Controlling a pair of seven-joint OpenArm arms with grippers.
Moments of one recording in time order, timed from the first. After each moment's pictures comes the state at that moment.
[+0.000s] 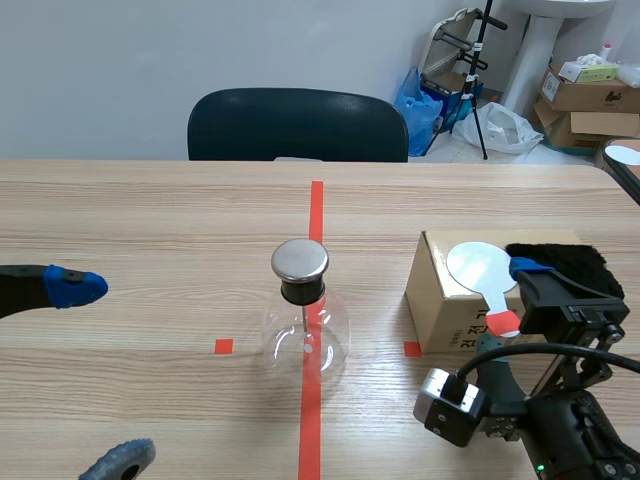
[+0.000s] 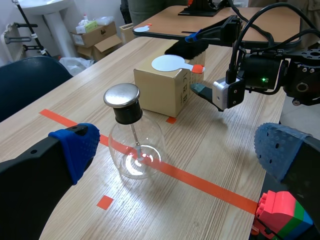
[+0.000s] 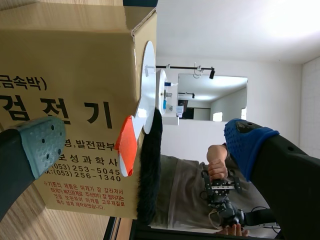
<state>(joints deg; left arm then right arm) 49.9 -32.4 -11.7 111.9 6.0 -45.1 -40.6 -24.8 1.9 5.8 74.5 -87.1 -38.5 14.4</state>
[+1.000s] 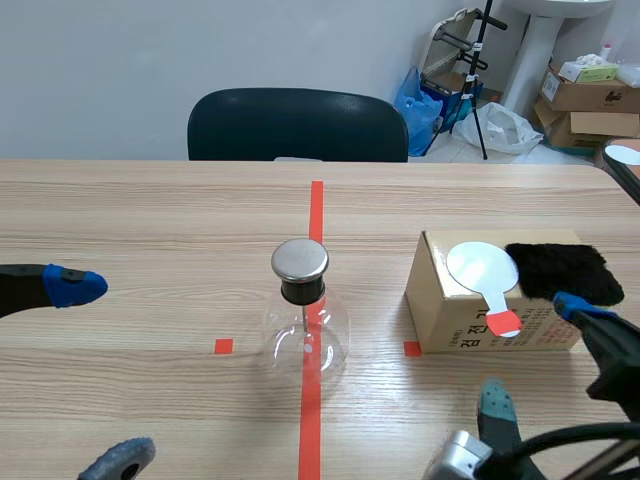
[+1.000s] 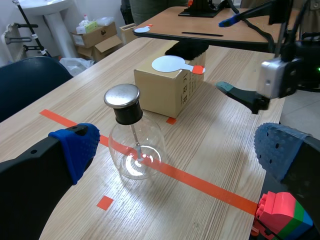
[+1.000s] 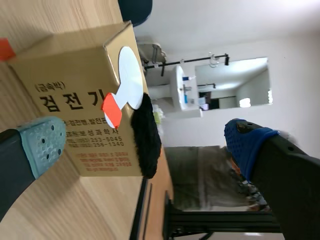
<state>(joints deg) 49.9 -32.4 -11.7 111.9 5.7 -45.1 -40.6 -47.4 4.4 -0.2 96.5 -71.1 -33.0 15.5</state>
